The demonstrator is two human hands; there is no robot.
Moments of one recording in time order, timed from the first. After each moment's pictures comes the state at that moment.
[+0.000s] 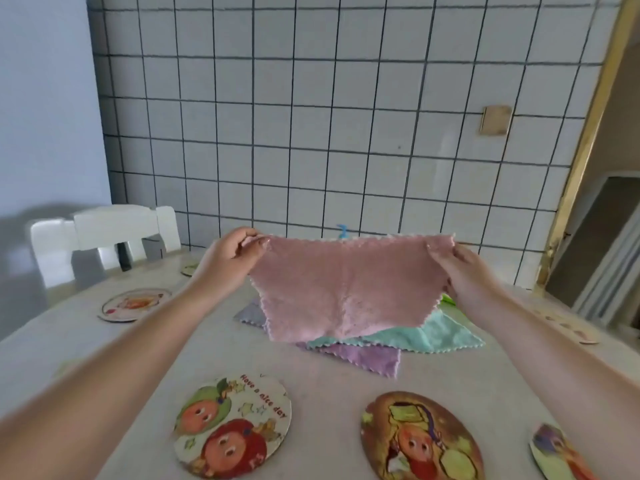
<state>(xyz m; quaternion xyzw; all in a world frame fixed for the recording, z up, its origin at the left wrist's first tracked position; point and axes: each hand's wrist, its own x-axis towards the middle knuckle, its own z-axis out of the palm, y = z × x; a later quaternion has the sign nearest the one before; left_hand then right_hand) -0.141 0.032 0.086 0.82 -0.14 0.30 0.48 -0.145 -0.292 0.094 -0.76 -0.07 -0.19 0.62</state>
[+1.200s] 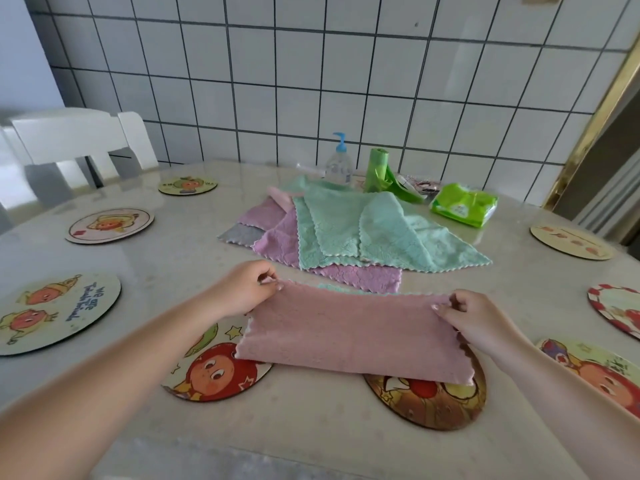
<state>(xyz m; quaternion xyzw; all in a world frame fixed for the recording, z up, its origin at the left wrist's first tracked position) -0.123 0.004 -0.049 0.94 -0.11 0.00 0.32 -0.163 -0.336 -0.066 -0.92 0.08 -0.05 0.39</state>
